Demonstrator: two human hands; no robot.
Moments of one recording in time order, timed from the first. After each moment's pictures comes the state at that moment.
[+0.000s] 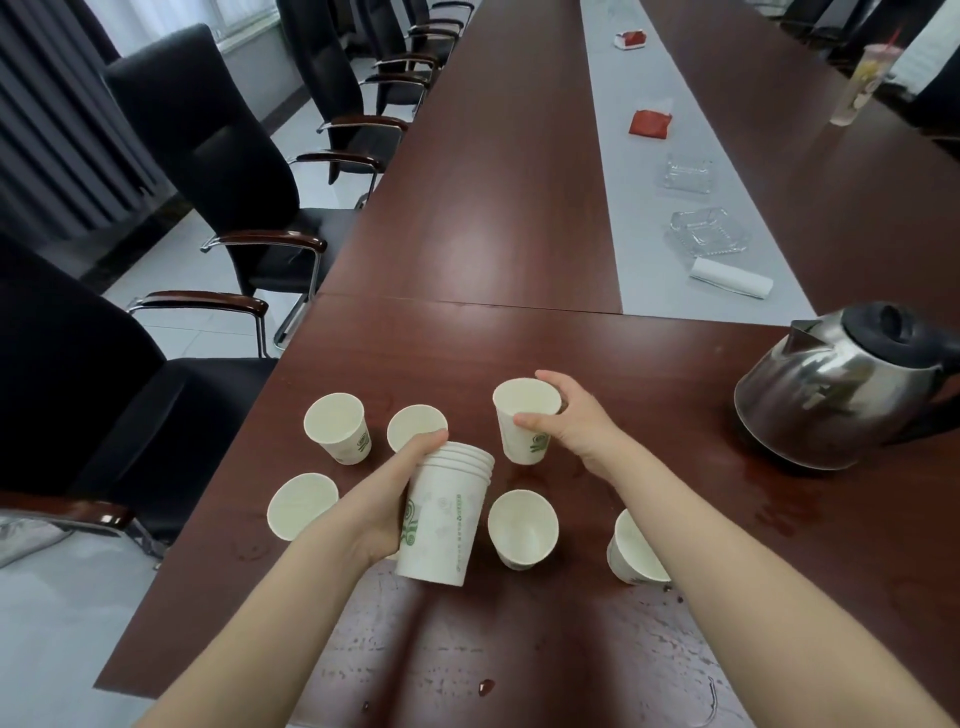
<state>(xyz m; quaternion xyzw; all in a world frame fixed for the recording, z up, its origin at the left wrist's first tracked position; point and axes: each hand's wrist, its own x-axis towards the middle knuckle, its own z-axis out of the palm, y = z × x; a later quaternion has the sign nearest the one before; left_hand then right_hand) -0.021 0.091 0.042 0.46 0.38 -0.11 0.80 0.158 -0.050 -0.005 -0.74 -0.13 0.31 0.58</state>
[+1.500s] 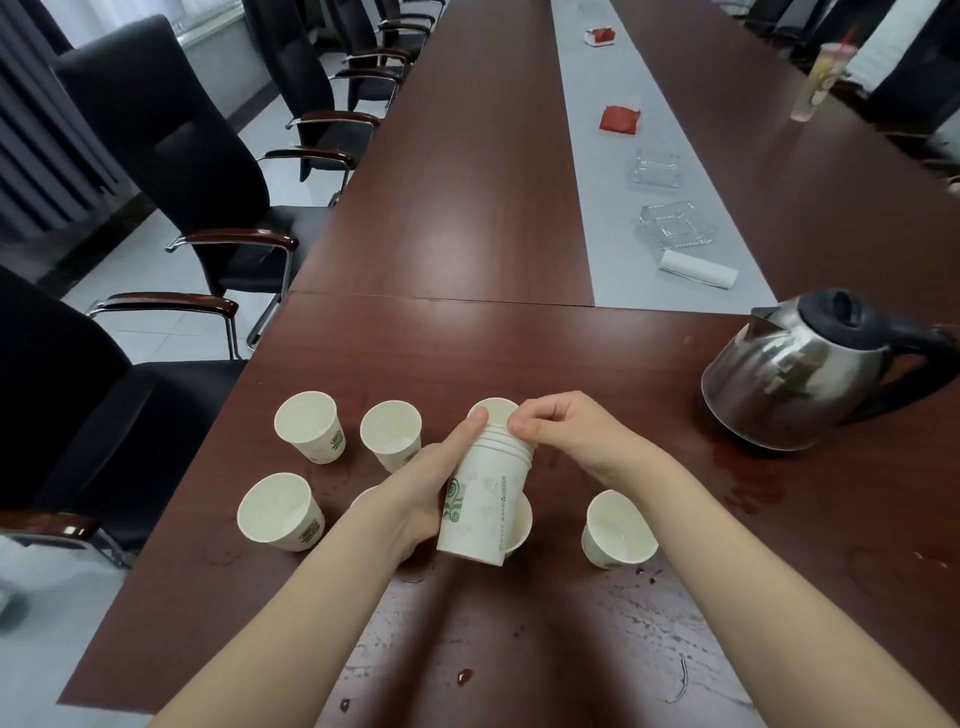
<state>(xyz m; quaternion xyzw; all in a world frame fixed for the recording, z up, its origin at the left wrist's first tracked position) 0.015 0.047 0.045 0.47 0.33 -0.15 0.80 0.125 -0.092 0.053 -0.67 -0.28 0.38 0.57</state>
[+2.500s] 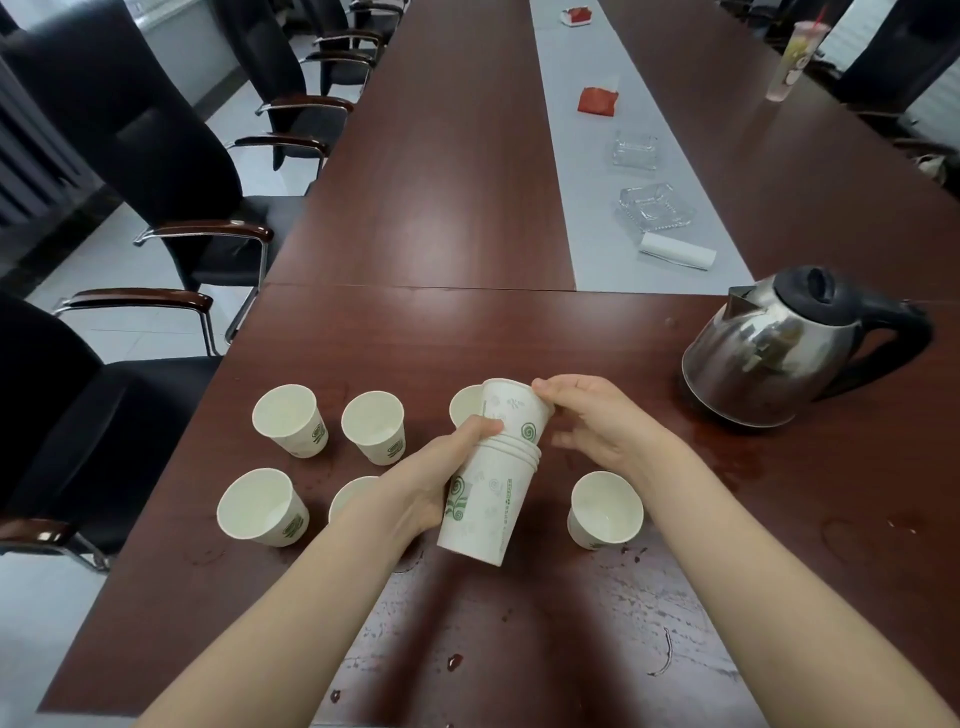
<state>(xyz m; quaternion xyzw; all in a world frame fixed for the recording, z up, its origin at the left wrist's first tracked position) 0.026 0.032 0.045 0.49 0.34 -0.20 0.78 0.137 -0.110 0.043 -0.64 -0.07 0.39 0.66</state>
